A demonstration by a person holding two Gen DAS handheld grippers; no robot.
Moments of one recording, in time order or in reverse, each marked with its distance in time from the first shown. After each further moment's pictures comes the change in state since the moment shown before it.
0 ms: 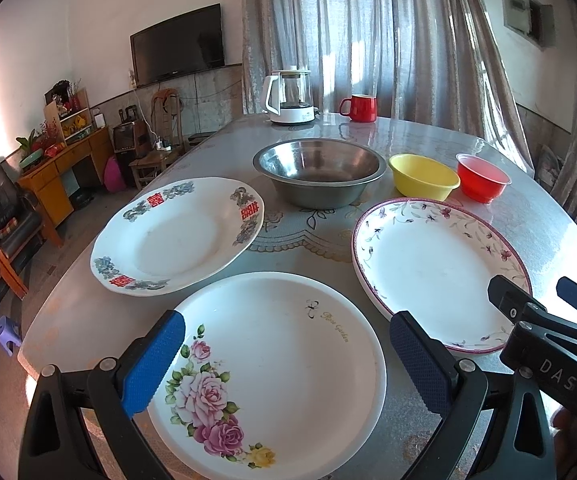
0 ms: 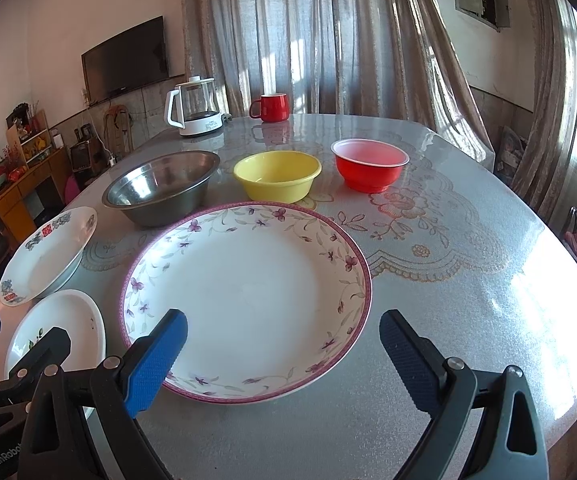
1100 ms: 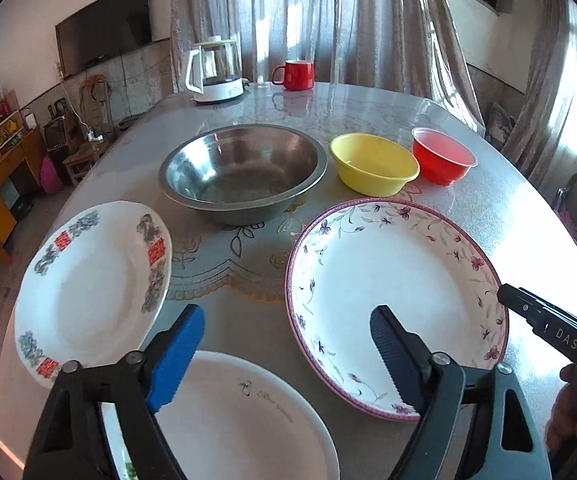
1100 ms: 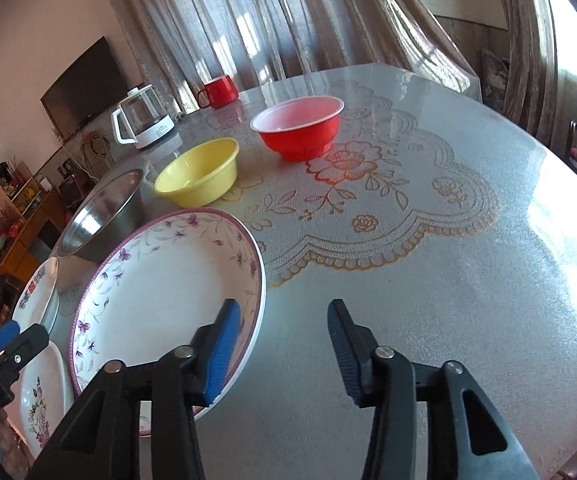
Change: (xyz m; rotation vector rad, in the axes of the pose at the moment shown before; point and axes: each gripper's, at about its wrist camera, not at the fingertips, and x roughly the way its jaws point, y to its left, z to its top) left arm 0.064 -0.034 0.063 0.133 0.170 -0.220; right arm 0.045 -0.101 0.009 0.259 0.148 0.109
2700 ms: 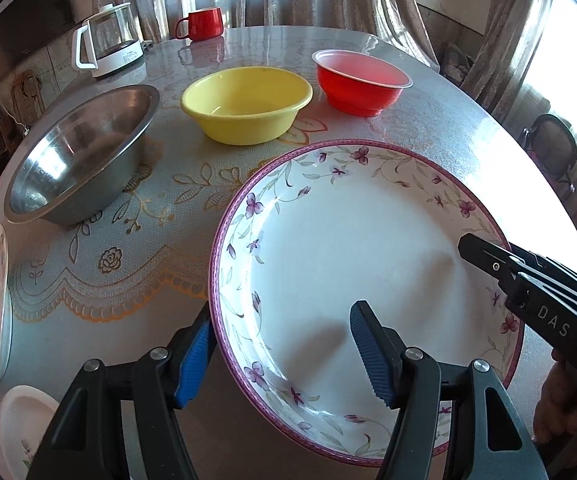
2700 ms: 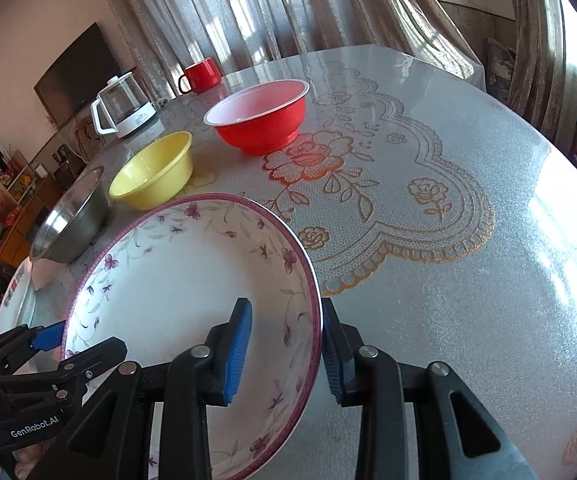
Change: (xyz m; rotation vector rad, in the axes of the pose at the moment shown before) left arm 0.057 -0.103 0.009 0.138 0.182 -0.121; right arm 0.016 -0.038 0.023 -0.044 0.041 -0.062
